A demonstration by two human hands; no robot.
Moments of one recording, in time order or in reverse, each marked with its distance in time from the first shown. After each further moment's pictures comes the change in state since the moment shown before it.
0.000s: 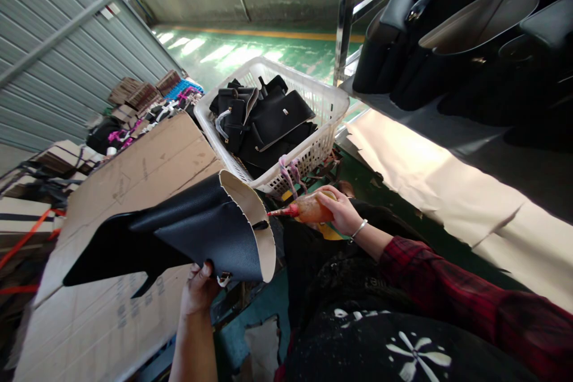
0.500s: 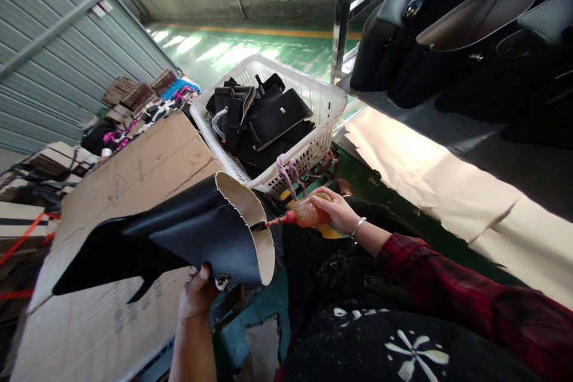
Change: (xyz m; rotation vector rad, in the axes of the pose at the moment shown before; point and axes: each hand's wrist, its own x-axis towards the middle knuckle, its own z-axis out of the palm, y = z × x) left_hand 0.000 0.000 -0.001 -0.157 -0.011 -0.054; right_hand 0.005 0.006 -0.006 -0.033 -0.086 0.071
